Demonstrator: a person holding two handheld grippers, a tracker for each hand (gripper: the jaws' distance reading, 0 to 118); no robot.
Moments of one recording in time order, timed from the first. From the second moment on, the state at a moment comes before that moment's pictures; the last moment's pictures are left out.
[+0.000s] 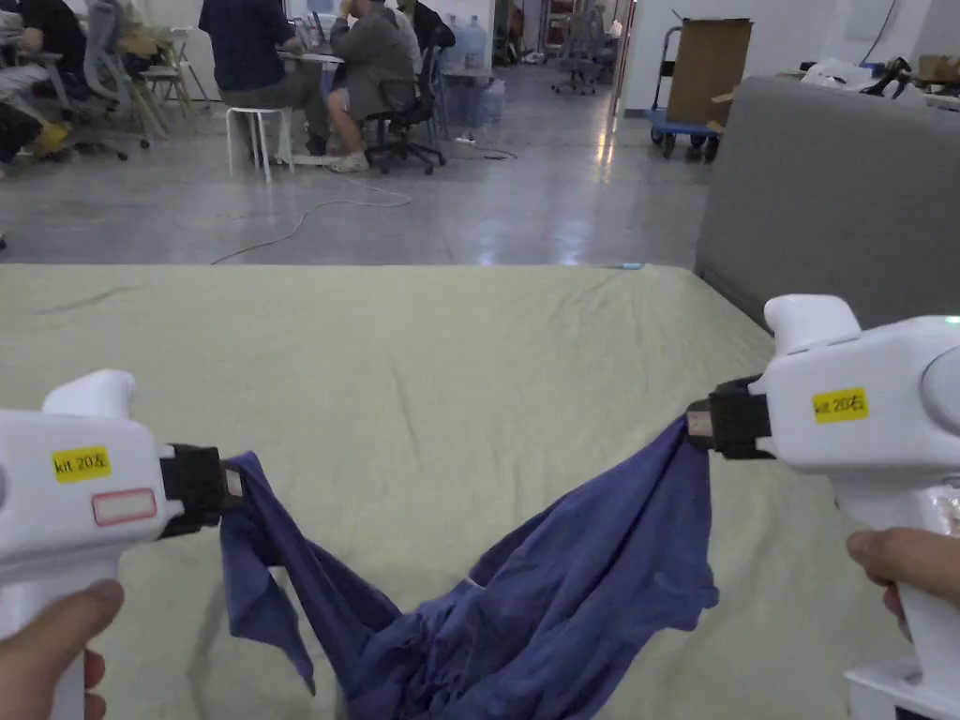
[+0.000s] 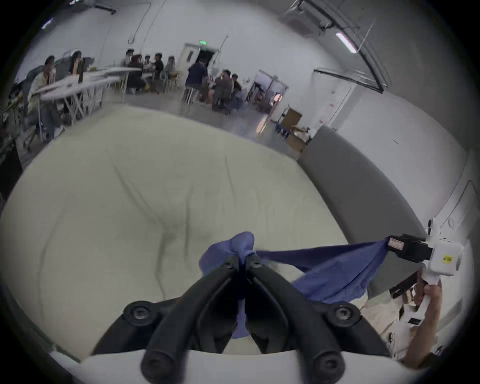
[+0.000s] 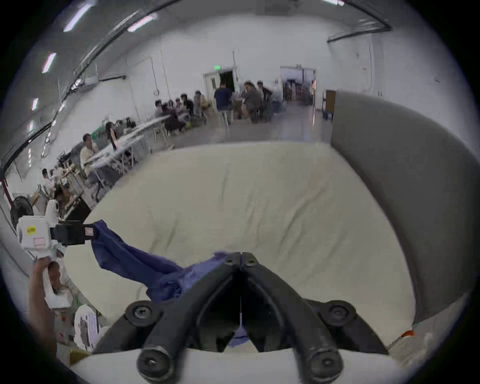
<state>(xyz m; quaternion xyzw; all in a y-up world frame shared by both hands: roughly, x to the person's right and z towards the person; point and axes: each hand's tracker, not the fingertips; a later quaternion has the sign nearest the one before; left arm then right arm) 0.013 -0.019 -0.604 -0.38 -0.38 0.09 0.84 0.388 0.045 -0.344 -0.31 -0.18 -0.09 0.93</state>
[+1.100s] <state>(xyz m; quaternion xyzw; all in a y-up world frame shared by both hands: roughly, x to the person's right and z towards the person) 0.010 0.229 -0.866 -0.24 -0.21 0.12 0.94 0.540 0.266 -0.529 -0.23 -0.33 -0.11 0.91</state>
